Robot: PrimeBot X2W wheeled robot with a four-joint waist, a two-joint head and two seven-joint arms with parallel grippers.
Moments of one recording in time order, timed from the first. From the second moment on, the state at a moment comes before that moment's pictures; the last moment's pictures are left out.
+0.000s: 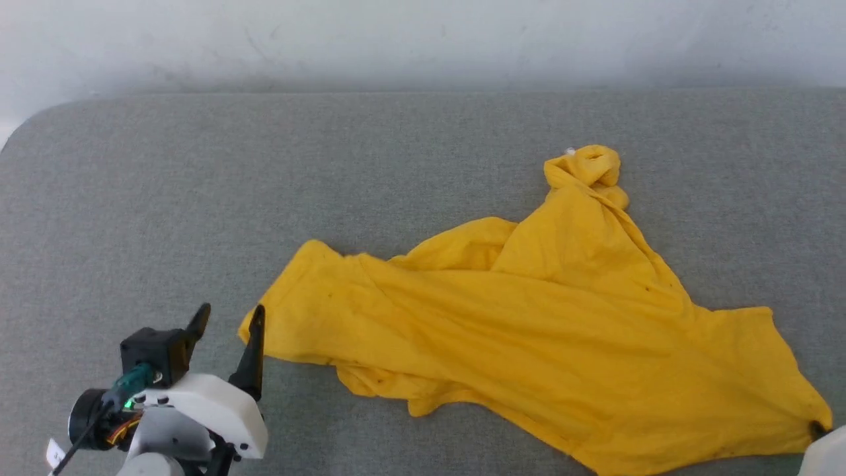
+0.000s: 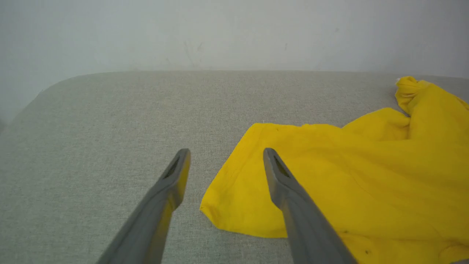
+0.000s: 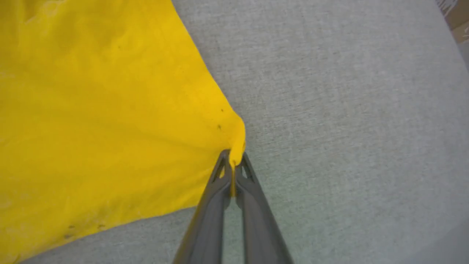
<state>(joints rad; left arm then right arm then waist) -0.04 0.48 -0.33 -0.07 -0.51 0.25 0.01 0.13 -0.07 -0.42 0.04 0.09 0.13 0.51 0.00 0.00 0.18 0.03</state>
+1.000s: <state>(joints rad) -0.22 0.54 -0.42 0.14 -0.58 0.22 0.46 0.09 -0.08 -0.35 0.01 0.12 0.13 0.49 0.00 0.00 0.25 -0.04</state>
